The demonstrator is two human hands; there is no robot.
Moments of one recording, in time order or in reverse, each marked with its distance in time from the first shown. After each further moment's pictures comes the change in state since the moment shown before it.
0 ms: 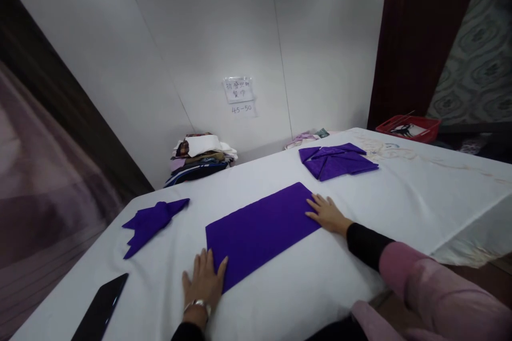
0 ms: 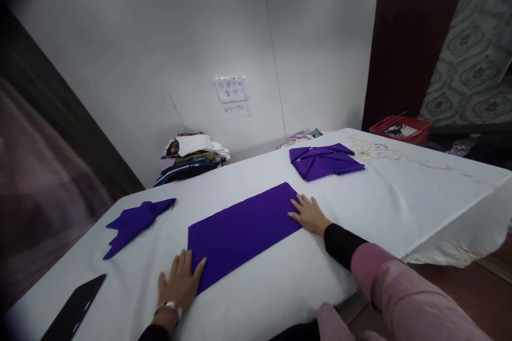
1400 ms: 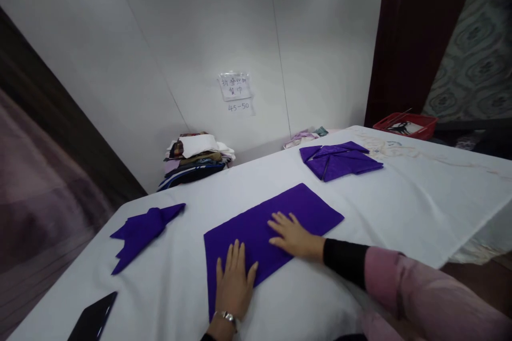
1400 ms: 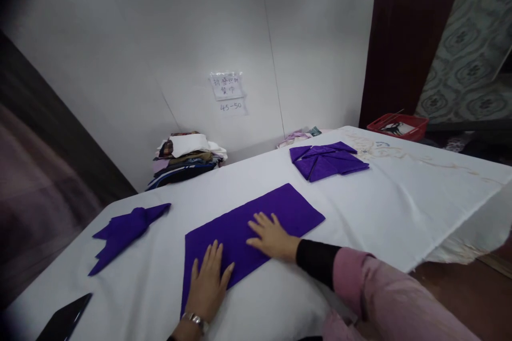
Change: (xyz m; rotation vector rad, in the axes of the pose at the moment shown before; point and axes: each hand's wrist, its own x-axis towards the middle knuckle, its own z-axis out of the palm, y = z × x) left_hand -0.005 0.060 -0.025 -0.046 0.086 0.249; right_hand 0.015 -0.130 -0.007 0.275 -0.110 -0.310
